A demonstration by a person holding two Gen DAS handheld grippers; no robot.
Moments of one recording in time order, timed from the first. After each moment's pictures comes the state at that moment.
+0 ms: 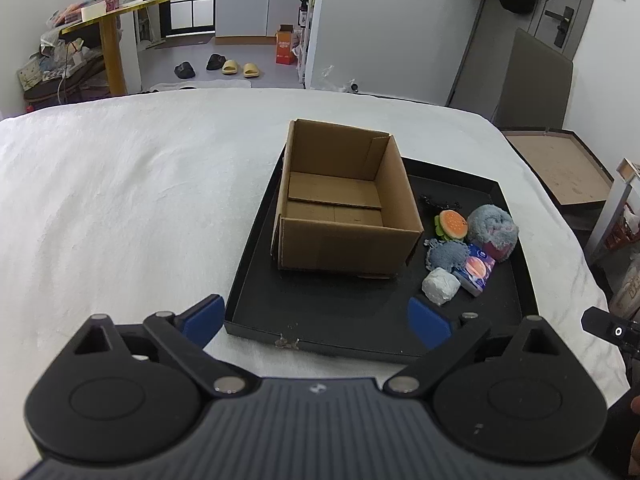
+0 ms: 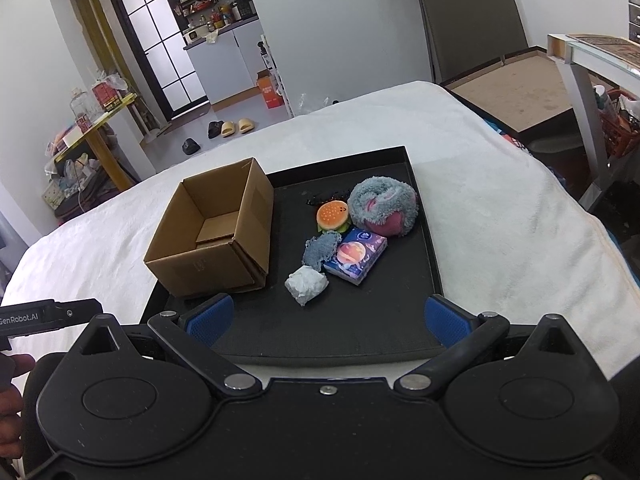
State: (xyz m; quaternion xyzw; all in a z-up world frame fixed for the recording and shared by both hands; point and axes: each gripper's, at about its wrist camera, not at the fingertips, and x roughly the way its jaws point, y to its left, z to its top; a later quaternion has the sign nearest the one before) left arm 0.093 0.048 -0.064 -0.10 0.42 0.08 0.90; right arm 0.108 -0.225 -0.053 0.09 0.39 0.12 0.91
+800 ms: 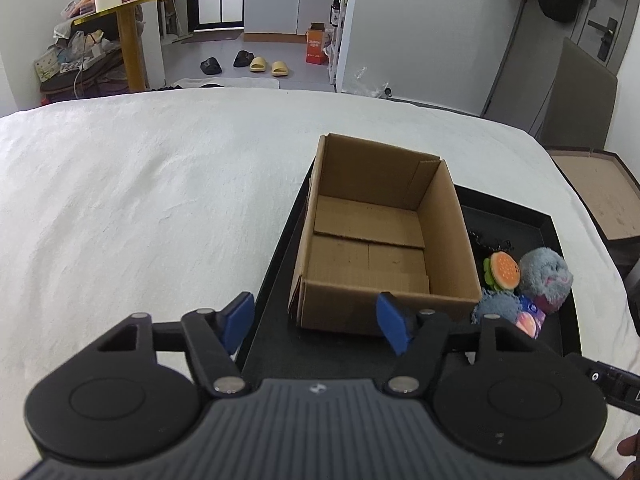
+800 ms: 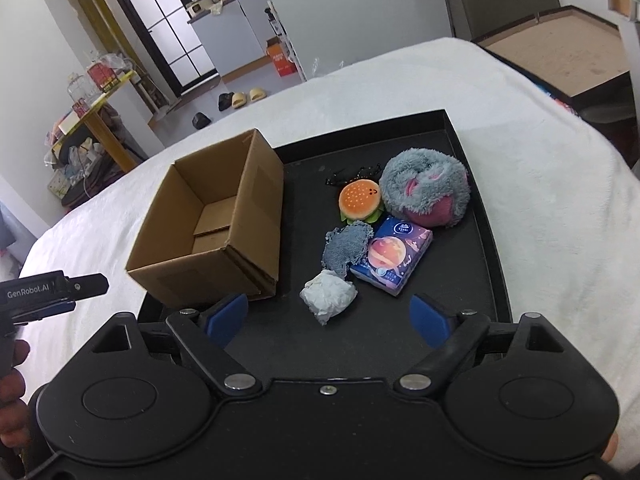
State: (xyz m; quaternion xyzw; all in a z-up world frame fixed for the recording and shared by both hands) left arm 0.173 0.073 -0.093 -0.11 0.41 0.13 0.90; right arm 0.184 -0.194 -0.103 0.11 0.44 0.14 0.88
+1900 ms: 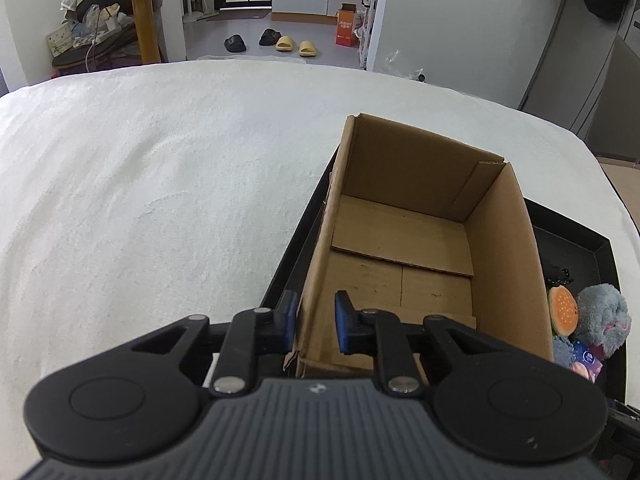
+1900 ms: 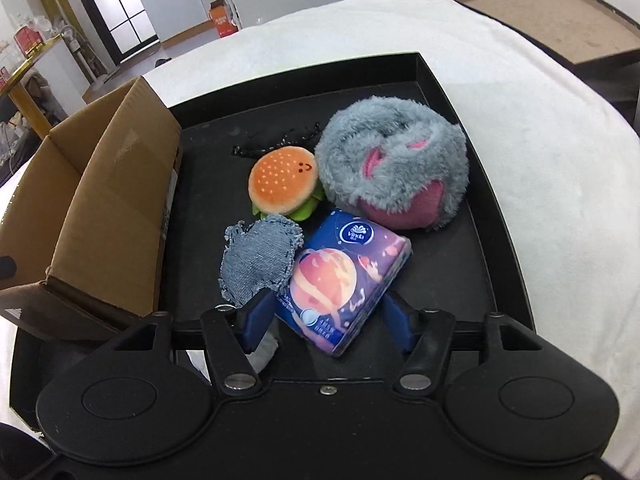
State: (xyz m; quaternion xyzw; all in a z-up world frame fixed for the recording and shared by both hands) left arm 0.237 0.087 -0.143 -0.12 0.43 0.17 0.88; right arm 0.263 -0.175 -0.192 0.06 0.48 0.07 0.87
